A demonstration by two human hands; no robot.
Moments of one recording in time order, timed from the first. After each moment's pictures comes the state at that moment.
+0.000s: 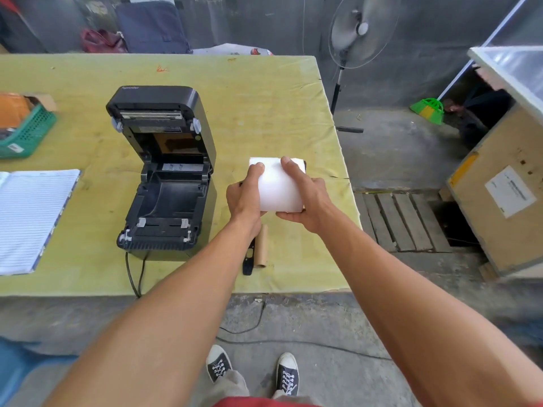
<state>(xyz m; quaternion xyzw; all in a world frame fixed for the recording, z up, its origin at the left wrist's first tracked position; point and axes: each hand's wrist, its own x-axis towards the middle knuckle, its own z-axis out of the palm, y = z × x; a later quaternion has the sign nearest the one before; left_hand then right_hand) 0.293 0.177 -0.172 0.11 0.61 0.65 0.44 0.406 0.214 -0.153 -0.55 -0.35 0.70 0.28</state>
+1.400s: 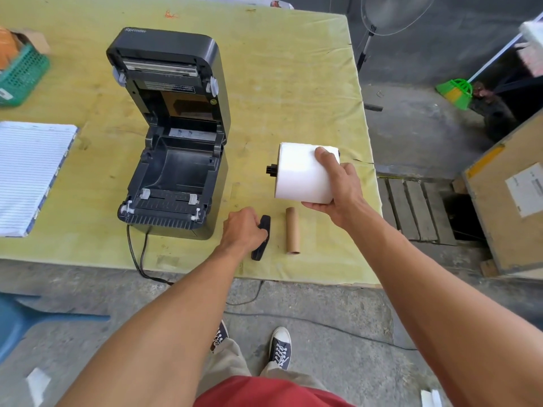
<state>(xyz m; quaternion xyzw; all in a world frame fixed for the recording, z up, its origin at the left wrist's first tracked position) 0.250 0.127 -0.271 0.43 0.84 0.16 0.27 0.409 0.235 -0.197 -0.56 -0.35 0.68 0.33</state>
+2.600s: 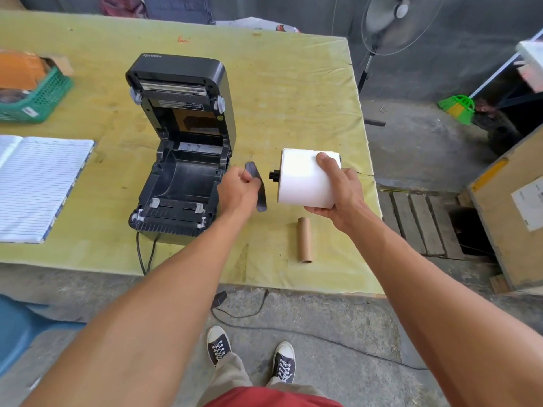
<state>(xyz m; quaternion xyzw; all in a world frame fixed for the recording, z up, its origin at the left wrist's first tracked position) 0.233 0.168 -0.202 0.29 0.81 0.46 0.22 0.410 0.237 -0.184 -0.55 -0.35 0.68 0.34</state>
